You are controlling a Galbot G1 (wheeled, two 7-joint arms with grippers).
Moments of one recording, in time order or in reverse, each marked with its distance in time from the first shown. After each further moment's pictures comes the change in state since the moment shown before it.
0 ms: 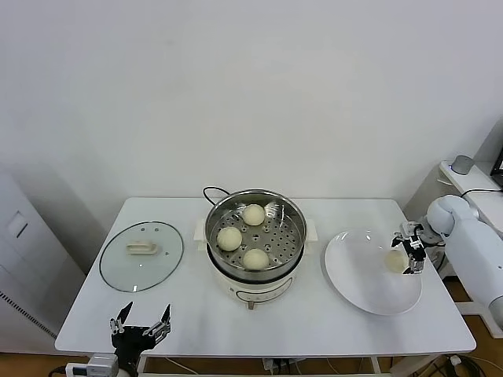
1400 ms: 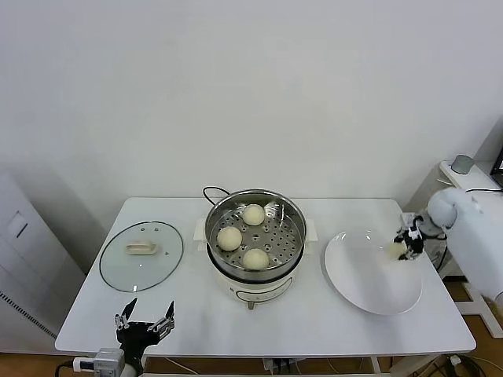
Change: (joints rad) left arm -0.033 0.000 0.022 0.021 0.025 0.001 -0.011; right arm 0.143 -0.094 -0.205 0.113 0.237 -0.156 -0.023
